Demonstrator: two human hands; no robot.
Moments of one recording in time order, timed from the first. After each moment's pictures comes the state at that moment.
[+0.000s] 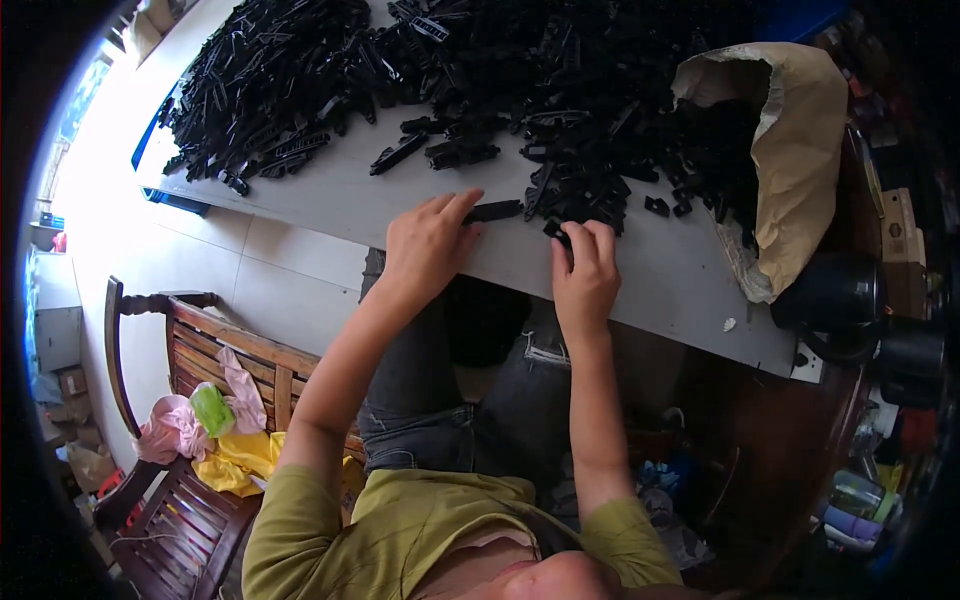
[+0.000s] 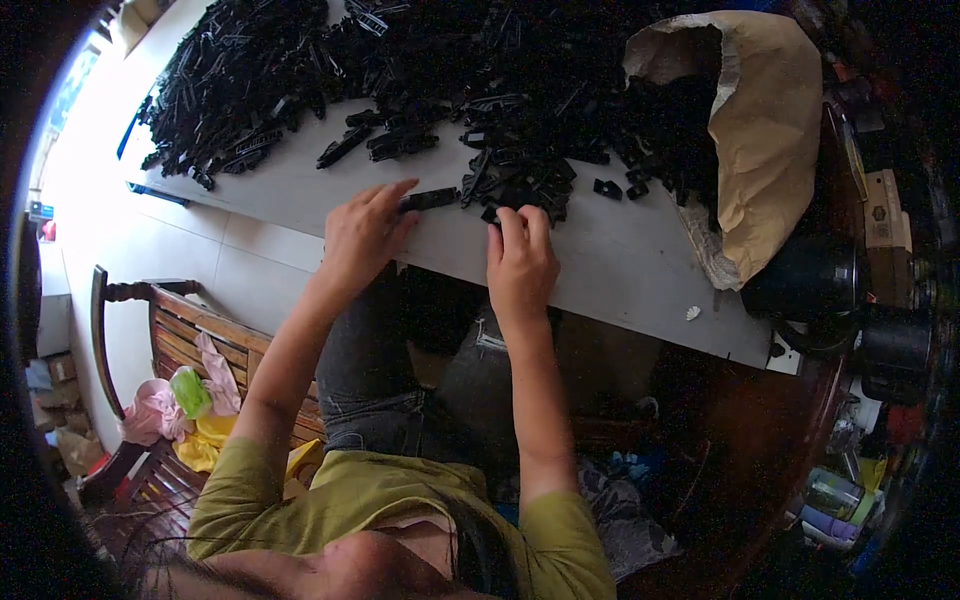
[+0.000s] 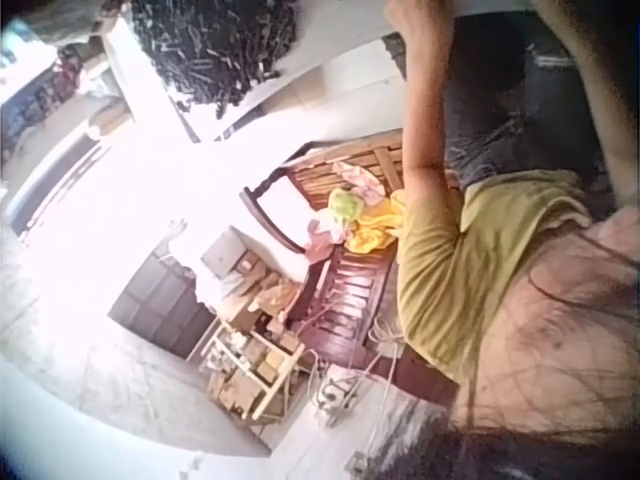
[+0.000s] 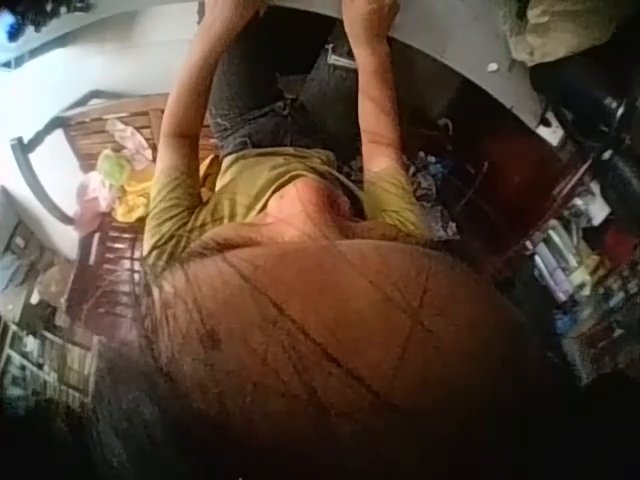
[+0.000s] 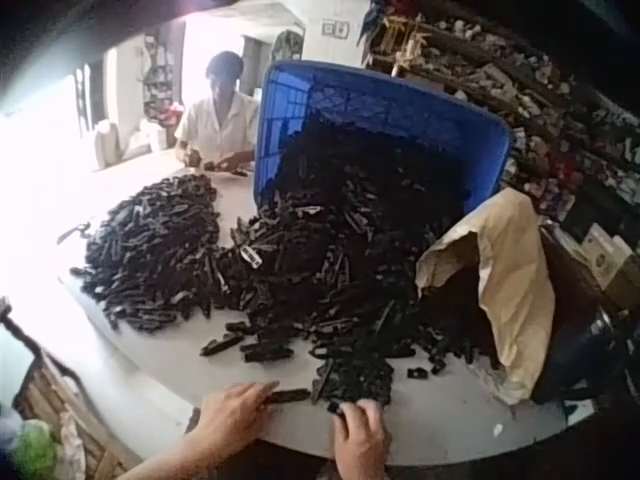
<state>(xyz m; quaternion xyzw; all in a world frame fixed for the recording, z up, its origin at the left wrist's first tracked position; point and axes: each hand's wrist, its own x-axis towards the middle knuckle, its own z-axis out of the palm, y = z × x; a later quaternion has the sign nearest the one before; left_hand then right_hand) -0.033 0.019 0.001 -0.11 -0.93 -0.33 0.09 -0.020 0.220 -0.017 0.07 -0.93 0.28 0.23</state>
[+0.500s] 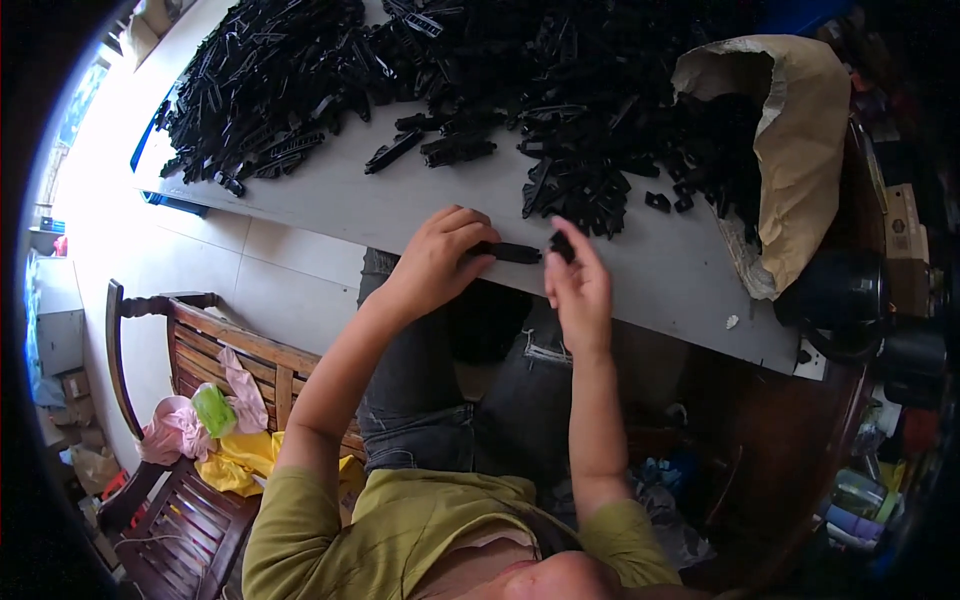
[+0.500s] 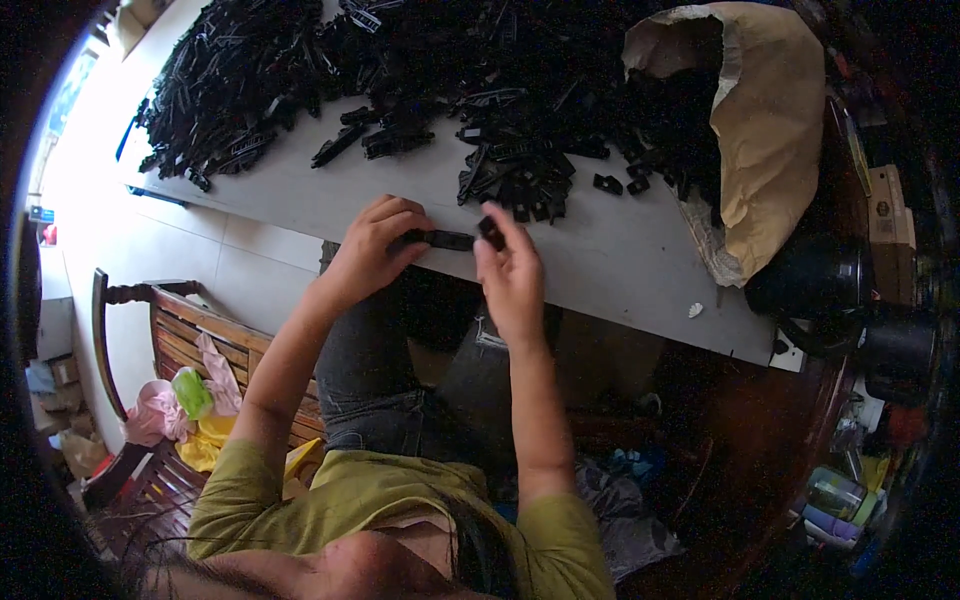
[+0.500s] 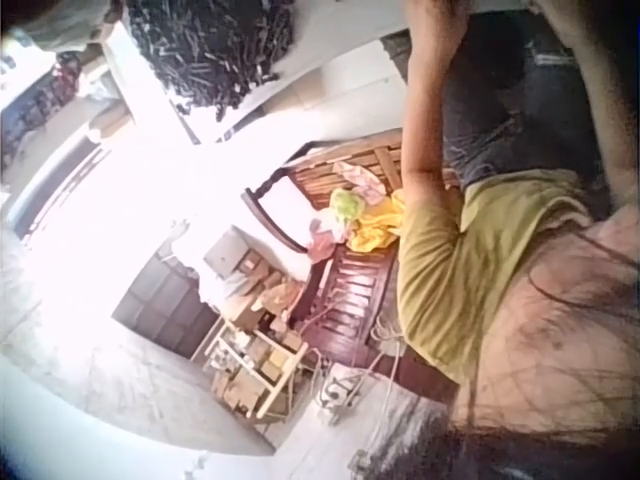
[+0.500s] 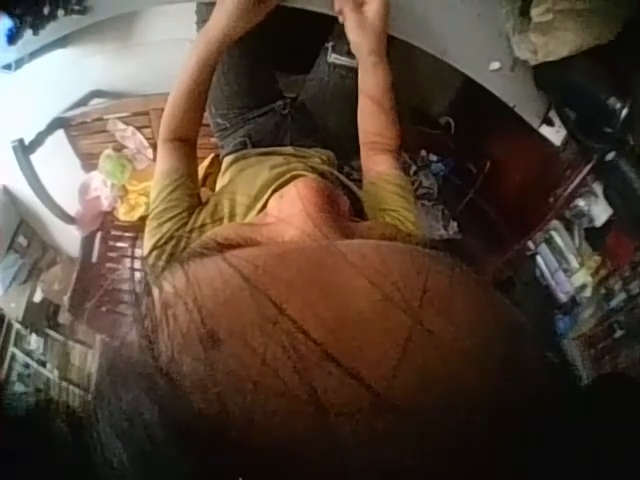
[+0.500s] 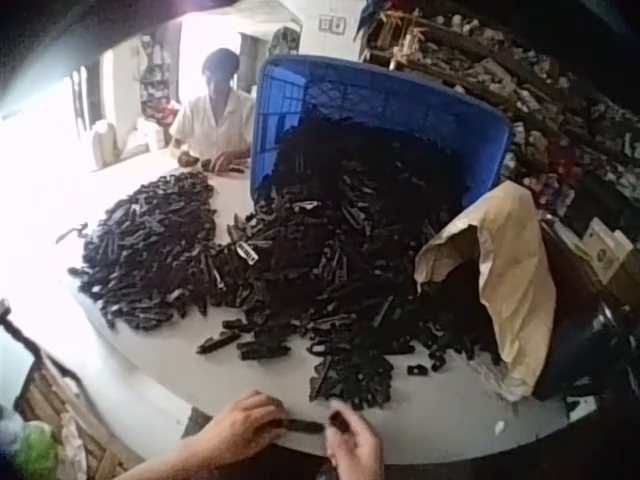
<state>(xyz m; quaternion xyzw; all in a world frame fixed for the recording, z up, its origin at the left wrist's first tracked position) -0.031 0.017 -0.007 -0.26 -0.87 -0.42 0.06 0.000 0.223 -0.010 -0.04 -0.70 0.71 -0.07</state>
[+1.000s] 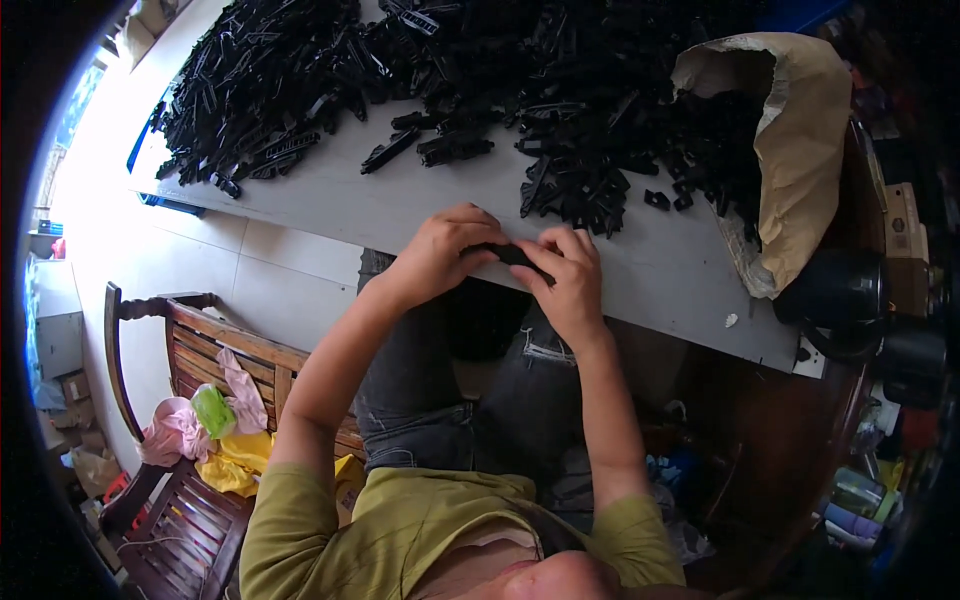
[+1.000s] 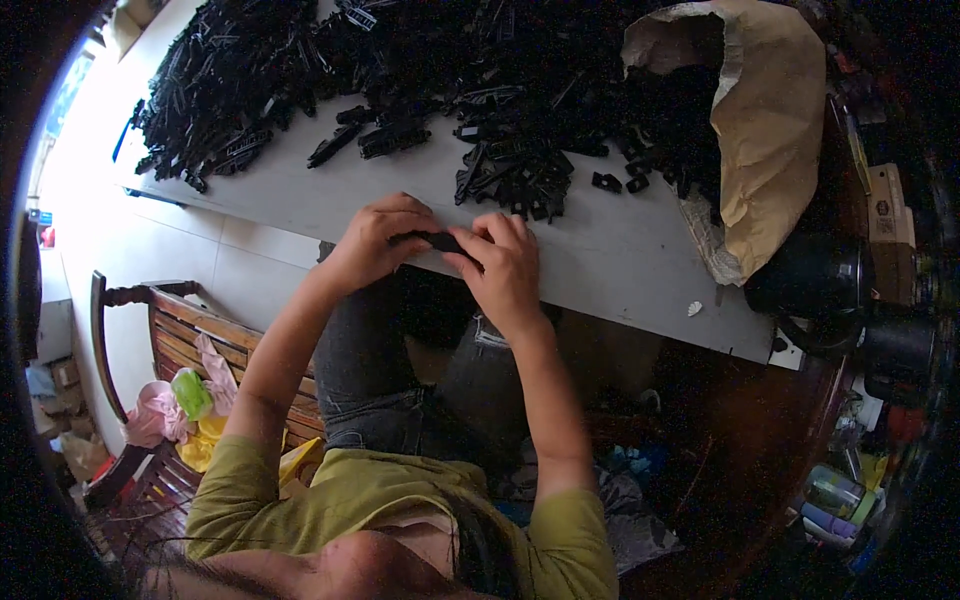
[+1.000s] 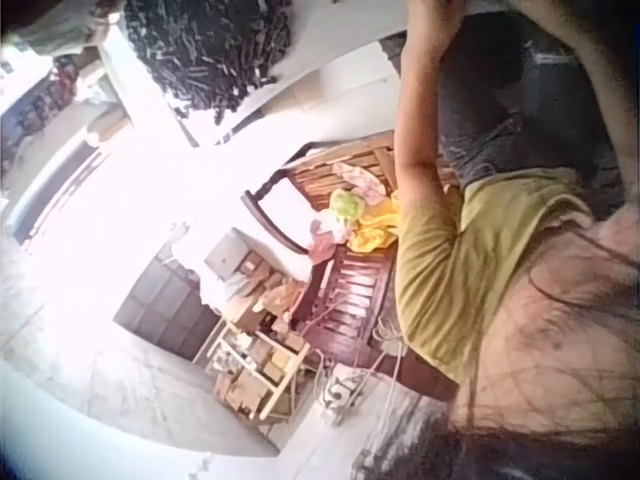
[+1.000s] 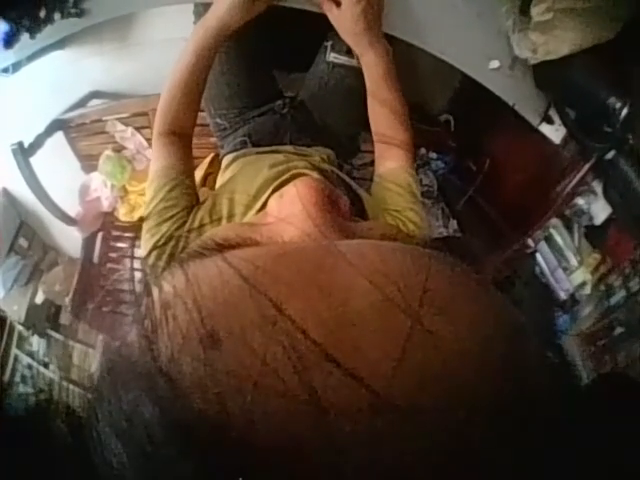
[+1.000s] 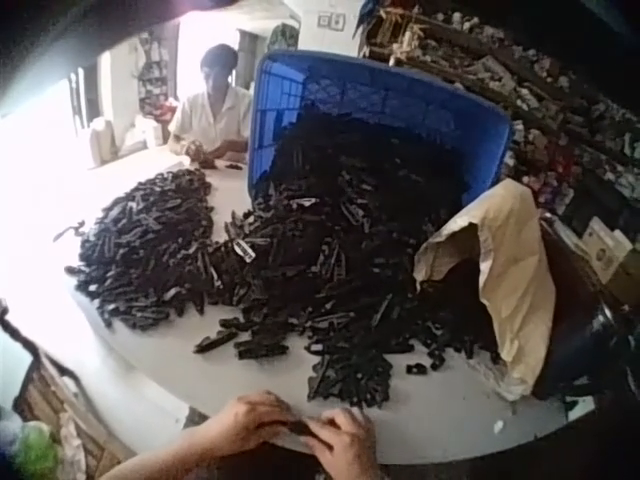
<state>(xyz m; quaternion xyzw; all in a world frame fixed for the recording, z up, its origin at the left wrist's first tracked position) -0.044 0.019 -0.015 -0.31 -0.83 -0.47 0.02 -0.021 0.224 -0.009 0.23 -0.91 0.33 0.12</state>
